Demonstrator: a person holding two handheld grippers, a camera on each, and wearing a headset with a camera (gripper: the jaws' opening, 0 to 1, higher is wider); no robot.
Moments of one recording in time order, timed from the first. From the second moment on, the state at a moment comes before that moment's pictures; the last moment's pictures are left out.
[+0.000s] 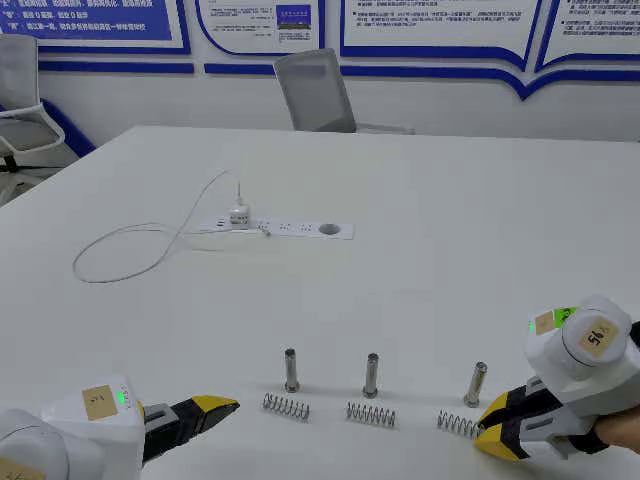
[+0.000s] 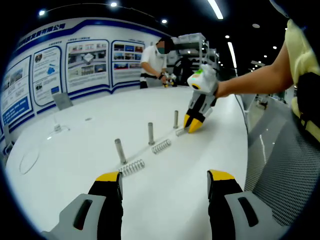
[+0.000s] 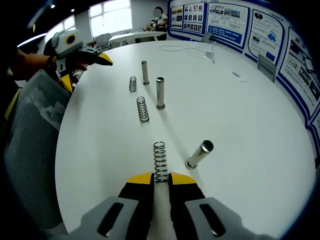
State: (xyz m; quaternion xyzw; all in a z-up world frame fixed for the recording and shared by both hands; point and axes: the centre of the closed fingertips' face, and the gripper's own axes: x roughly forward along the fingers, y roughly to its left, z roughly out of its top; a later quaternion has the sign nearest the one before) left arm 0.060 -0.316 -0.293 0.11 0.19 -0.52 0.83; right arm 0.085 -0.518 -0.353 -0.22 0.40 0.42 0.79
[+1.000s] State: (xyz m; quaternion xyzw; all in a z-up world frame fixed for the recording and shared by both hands) left arm 0.053 -0.347 -0.286 0.13 0.18 -0.56 0.80; right arm 0.069 -0.497 -0.325 -0.23 0.39 0.44 0.78
